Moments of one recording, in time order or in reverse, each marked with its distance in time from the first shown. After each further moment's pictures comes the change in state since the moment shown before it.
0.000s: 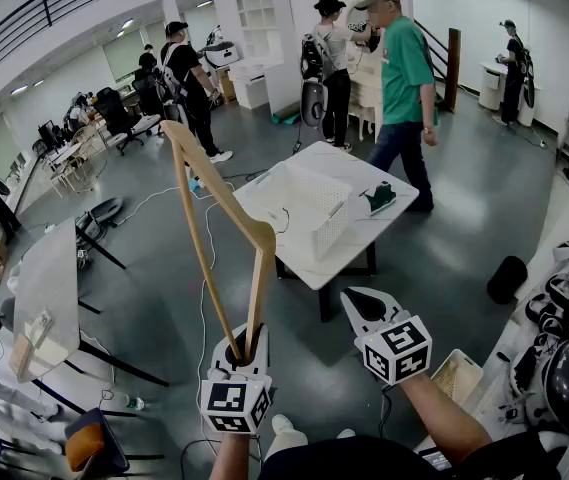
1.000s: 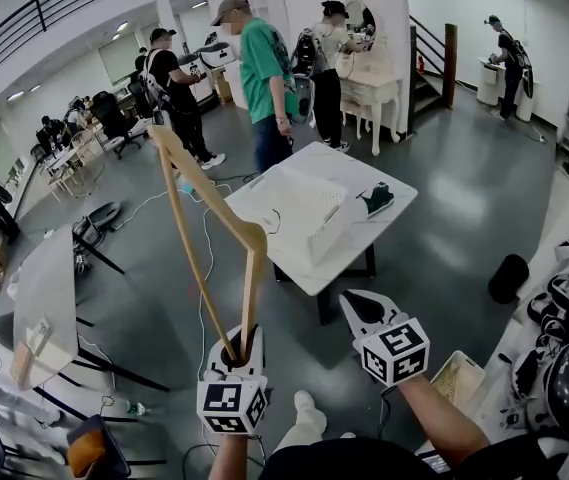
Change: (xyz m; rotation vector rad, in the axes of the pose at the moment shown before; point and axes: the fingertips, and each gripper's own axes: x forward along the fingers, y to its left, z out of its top) left arm 0.032 0.005 0.001 -0.014 0.018 0.019; right arm 0.015 -0.031 -0.008 0.034 0.004 -0.015
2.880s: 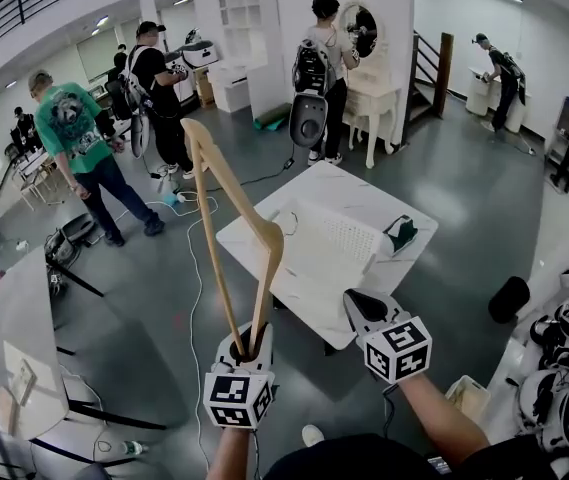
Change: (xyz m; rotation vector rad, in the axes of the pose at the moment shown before) left arm 0.188 0.167 0.013 -0.042 0.033 -0.143; right arm 0.233 -0.048 0.039 -0.016 0.051 -0.103
